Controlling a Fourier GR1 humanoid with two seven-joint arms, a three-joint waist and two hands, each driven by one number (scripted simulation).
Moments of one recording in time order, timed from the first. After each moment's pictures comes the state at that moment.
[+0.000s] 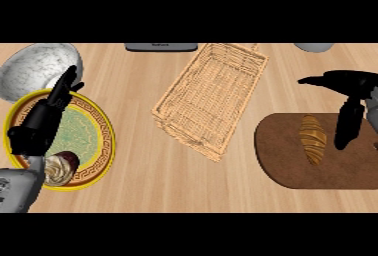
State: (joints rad) left arm -0.23 0.44 -0.07 -1.50 0.03 0.06 -0.02; right arm -0.71 -0.76 0.39 -1.18 0.19 0.79 0.49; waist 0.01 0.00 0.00
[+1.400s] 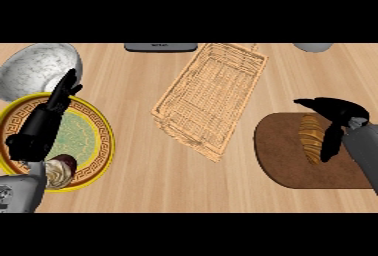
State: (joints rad) left arm -0.19 0.34 0.03 -1.55 -0.08 -0.03 -0.01; right arm -0.55 -0.58 0.25 -0.98 0.68 0.62 0.14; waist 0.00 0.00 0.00
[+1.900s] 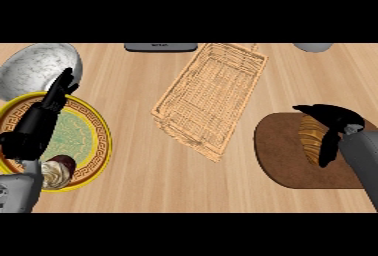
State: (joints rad) left arm -0.20 0.33 0.07 -1.55 -0.09 -0.08 -0.01; right arm -0.52 -0.54 0.19 -0.94 0.78 0.60 0.09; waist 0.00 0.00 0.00
